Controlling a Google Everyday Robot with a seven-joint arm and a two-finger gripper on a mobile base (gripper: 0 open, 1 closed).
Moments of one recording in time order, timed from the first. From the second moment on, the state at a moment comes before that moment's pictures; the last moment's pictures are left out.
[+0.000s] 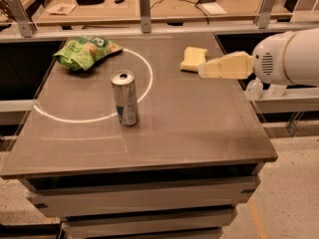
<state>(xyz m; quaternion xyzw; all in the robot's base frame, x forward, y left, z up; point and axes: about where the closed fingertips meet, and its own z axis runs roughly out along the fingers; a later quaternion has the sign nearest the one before) 0.545 -0.178 0.969 -0.18 0.85 0.09 0.49</state>
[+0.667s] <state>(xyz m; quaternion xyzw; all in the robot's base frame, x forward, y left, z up) 0.602 -0.124 0.967 -0.19 0.81 0.12 0.55</state>
